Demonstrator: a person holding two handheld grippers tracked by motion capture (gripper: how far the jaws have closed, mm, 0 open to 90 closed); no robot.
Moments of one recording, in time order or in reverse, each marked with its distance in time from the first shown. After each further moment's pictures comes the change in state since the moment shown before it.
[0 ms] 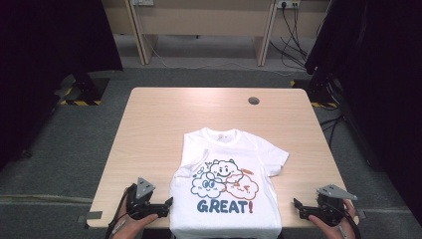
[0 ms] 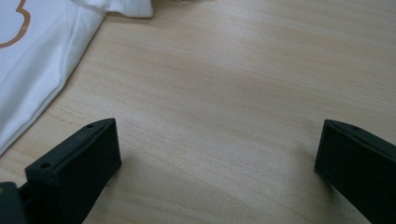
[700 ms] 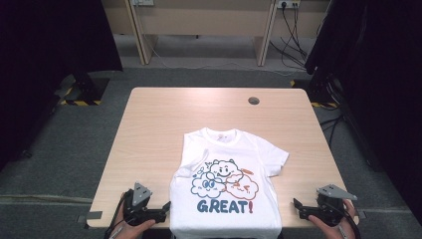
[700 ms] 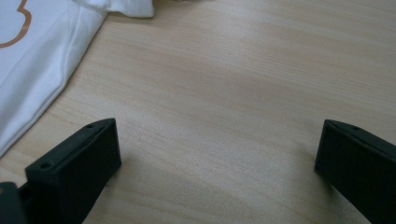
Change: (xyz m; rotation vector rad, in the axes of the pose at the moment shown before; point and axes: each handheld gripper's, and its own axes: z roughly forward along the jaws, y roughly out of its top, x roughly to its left) left arm -0.002 -0.013 -0.010 -0.021 0.020 0.006; right arm 0.001 0.000 0.000 0.001 0.001 0.000
